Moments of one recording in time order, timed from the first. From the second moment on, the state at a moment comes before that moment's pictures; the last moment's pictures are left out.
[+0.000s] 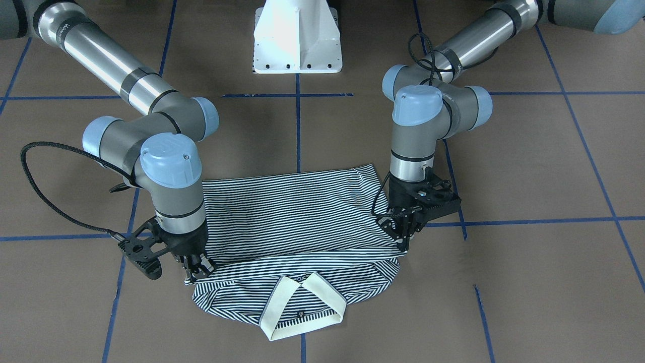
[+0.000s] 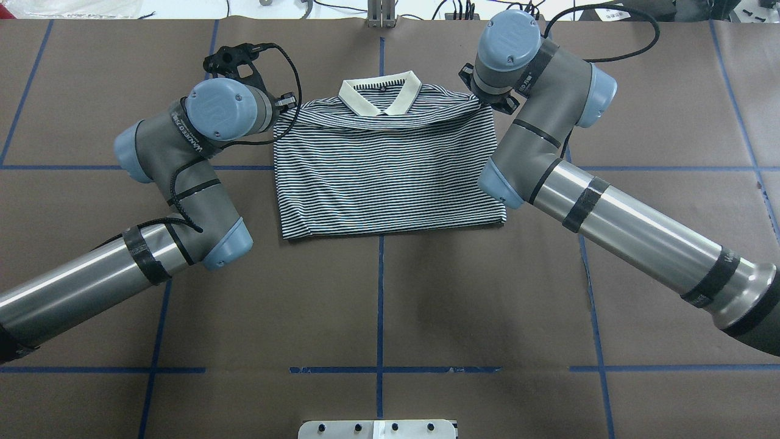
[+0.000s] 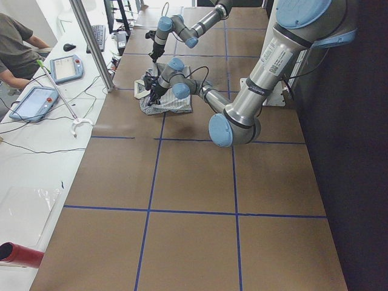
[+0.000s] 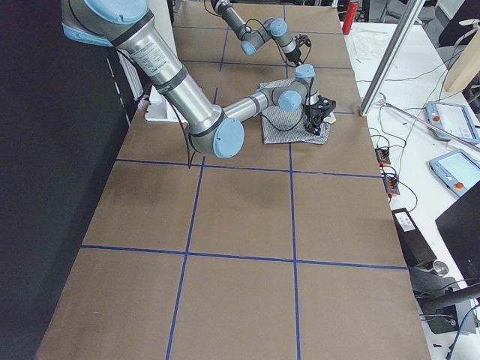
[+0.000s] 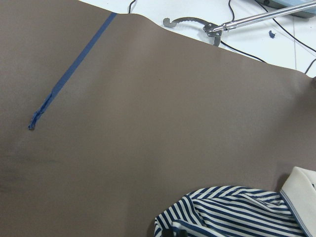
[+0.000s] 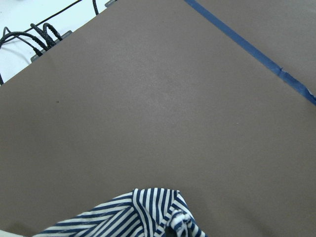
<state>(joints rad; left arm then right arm) -0.70 -2.26 -1.34 -2.04 -1.48 -1.44 0.80 -0.76 1.15 -1.25 1.70 1.70</state>
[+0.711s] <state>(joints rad) -0.72 -2.26 -1.30 -2.10 -1.48 -1.43 0.80 -0.72 1.08 -1.21 1.70 1.70</state>
